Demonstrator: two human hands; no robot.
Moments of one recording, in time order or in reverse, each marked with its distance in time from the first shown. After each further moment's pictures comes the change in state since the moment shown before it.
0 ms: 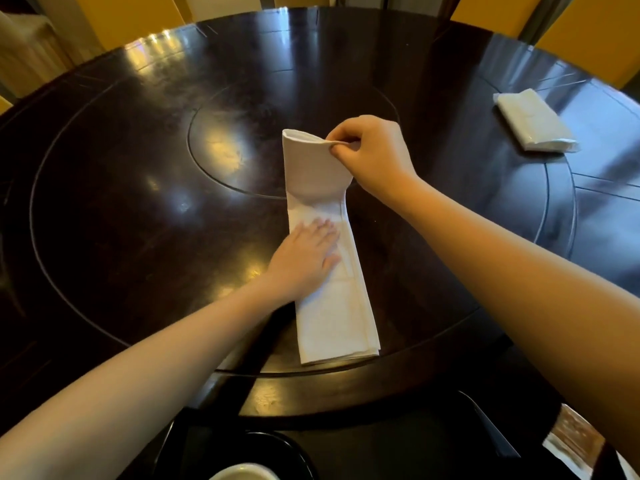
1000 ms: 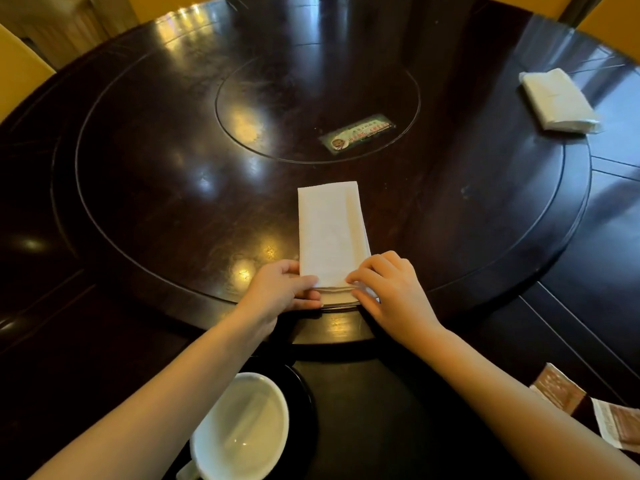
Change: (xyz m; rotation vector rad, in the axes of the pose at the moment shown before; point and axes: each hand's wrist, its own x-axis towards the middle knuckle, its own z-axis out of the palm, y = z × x) left_hand -0.133 0.061 -0.034 -1.582 0.052 -0.912; right_hand -0.216 0.037 0.033 -0.157 -0.221 -0.223
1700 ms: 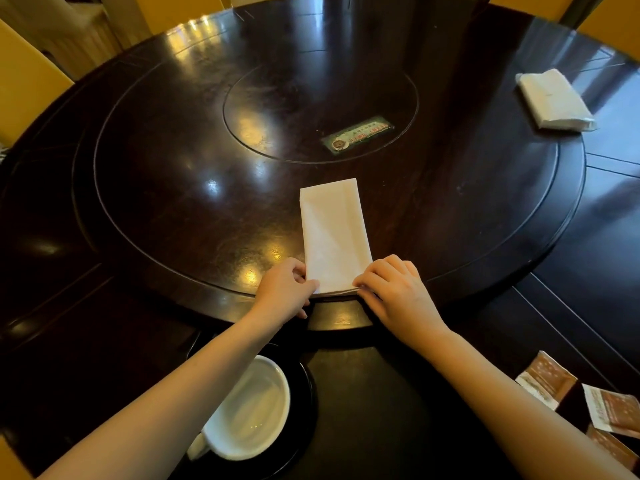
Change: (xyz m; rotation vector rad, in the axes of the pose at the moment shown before) left_hand -0.016 -0.009 0.009 0.608 0.174 0.168; right_hand -0.020 0.001 -0.005 -0.062 -0.019 -0.042
